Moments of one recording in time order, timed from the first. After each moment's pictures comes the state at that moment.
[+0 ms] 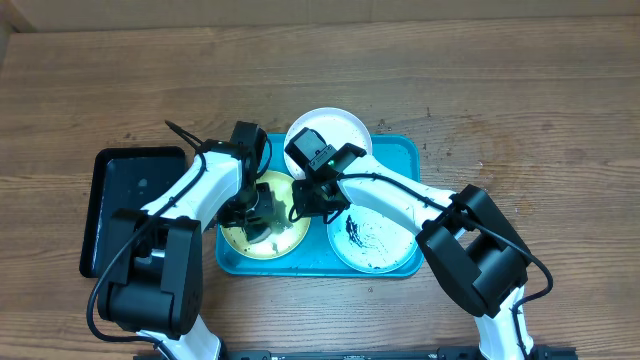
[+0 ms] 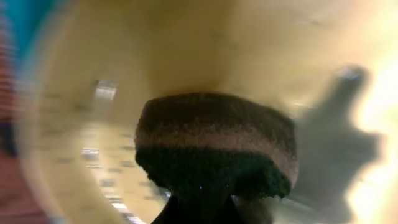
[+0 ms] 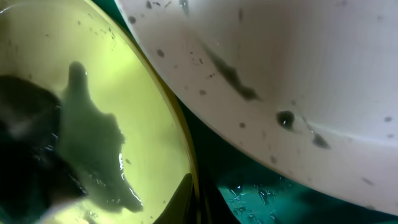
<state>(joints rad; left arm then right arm) -0.20 1.83 1.09 -0.92 -0.07 -0.42 0.76 2.11 1.48 -0.70 -0.20 0.59</state>
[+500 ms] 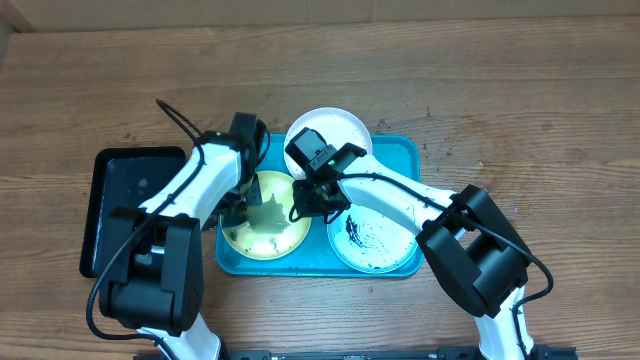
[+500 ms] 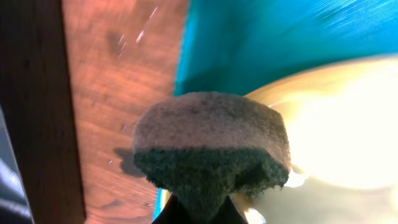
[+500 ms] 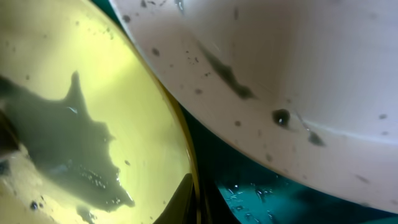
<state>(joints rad) -0.19 1.84 1.18 -0.95 -0.27 -0.40 0.76 2.11 1.48 -0.71 -0.20 0.60</state>
